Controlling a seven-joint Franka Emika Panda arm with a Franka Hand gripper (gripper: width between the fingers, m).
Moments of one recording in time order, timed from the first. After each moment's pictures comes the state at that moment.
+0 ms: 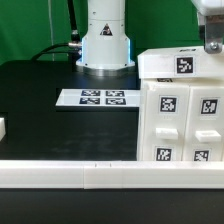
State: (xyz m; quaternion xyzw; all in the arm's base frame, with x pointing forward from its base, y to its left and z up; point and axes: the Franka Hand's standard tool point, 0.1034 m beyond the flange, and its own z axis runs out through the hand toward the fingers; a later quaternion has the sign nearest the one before) arm 0.617 0.102 0.181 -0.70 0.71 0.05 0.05
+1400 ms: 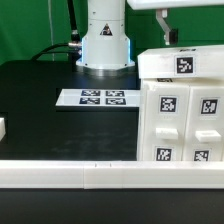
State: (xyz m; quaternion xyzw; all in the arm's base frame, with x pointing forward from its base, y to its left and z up) arm 0.620 0.102 0.183 -0.99 0.11 0.02 0.06
